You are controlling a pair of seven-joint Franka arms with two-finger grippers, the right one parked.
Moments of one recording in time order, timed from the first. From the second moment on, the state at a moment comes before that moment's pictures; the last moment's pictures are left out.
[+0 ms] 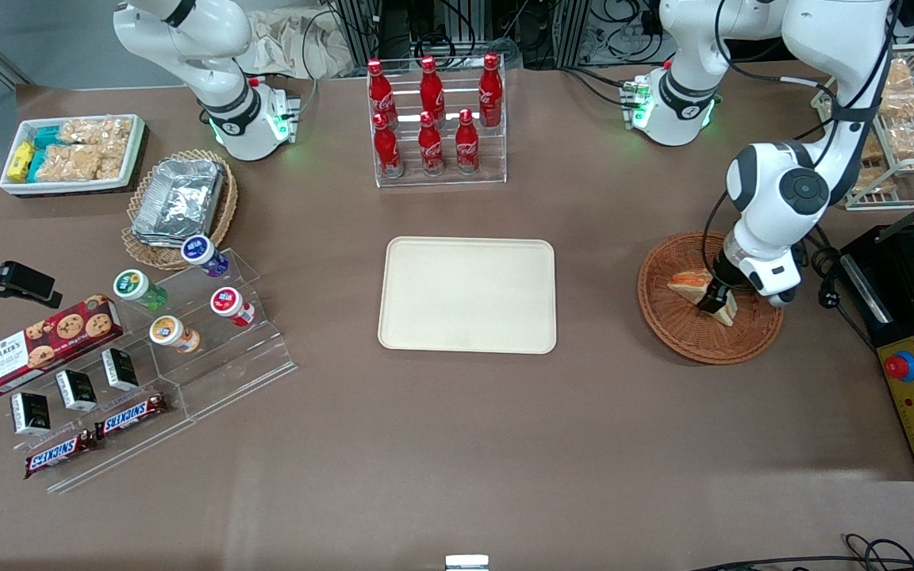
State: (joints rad) arm -0.12 0.13 0.06 -2.52 0.01 2.74 -1.20
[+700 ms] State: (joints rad) arm -0.13 0.06 0.04 -2.25 0.02 2.29 -1.16
